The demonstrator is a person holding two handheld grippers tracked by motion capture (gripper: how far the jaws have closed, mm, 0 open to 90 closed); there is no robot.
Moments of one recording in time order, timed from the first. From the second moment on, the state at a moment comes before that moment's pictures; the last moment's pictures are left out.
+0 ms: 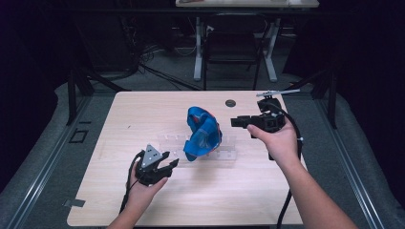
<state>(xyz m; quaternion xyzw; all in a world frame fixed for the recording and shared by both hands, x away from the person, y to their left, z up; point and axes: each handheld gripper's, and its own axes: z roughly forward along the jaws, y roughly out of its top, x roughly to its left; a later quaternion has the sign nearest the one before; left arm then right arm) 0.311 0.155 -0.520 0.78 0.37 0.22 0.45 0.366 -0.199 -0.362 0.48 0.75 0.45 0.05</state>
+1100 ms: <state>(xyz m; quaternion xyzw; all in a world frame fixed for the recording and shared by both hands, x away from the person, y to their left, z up) 0.292 0.212 -0.531 0.78 0.41 0.20 0.43 0.286 -0.243 -0.407 0.50 0.73 0.45 0.12</state>
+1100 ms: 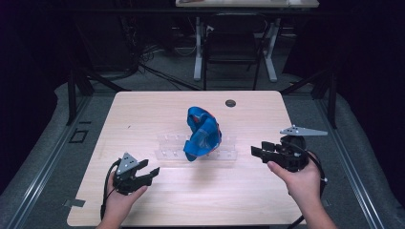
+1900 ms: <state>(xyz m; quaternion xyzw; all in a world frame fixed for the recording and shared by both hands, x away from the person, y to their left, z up) 0.286 0.242 -0.553 0.77 0.44 0.19 0.43 0.255 -0.253 -0.495 0.52 0.73 0.42 0.15</state>
